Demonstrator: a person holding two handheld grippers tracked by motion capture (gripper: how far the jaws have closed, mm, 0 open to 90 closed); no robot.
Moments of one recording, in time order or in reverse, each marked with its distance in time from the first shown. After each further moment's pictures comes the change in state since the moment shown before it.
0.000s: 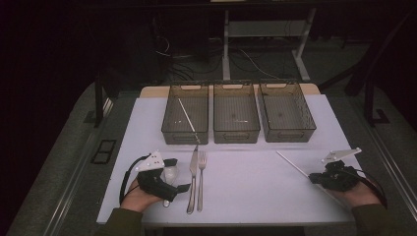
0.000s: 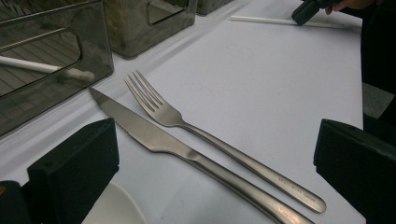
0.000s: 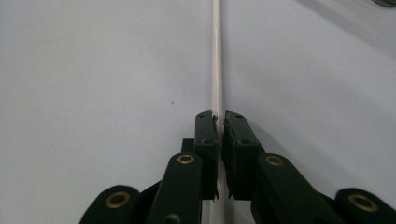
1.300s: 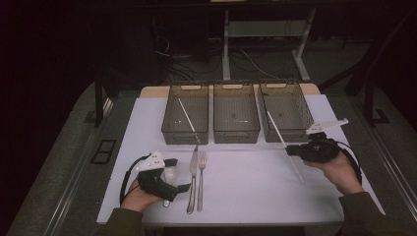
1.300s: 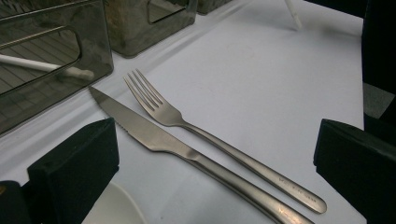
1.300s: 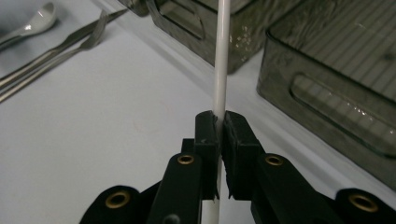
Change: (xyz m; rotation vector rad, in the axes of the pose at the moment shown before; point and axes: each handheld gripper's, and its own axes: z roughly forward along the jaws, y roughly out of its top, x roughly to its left) left arm 0.000 0.000 0.001 -0.002 0.001 -0.011; right arm 0.014 0.092 -0.006 -0.215 0.129 -0.036
